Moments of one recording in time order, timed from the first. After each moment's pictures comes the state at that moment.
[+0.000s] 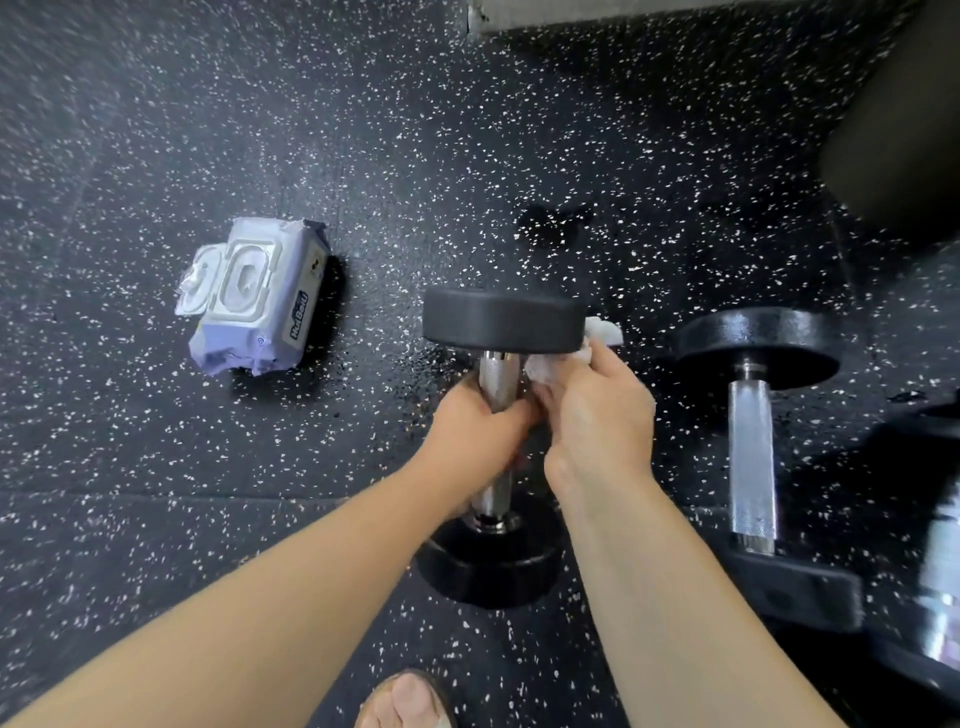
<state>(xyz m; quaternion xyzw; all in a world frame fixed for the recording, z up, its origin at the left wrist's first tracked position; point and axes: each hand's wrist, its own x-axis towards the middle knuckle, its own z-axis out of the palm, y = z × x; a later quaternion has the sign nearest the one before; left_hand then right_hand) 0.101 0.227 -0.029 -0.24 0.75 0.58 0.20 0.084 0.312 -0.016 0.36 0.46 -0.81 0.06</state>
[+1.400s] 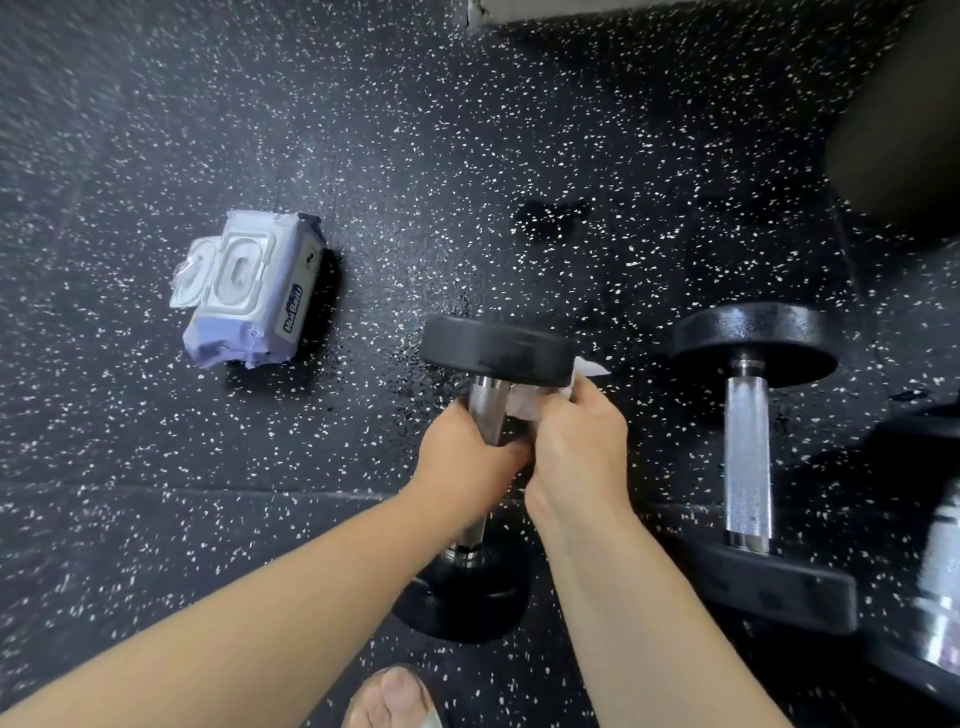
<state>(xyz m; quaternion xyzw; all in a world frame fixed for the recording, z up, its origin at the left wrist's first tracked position) 0.121 0.232 -0.036 -0.25 0.83 0.45 0.21 0.106 0.308 -0.032 0.36 0.54 -0.76 0.08</state>
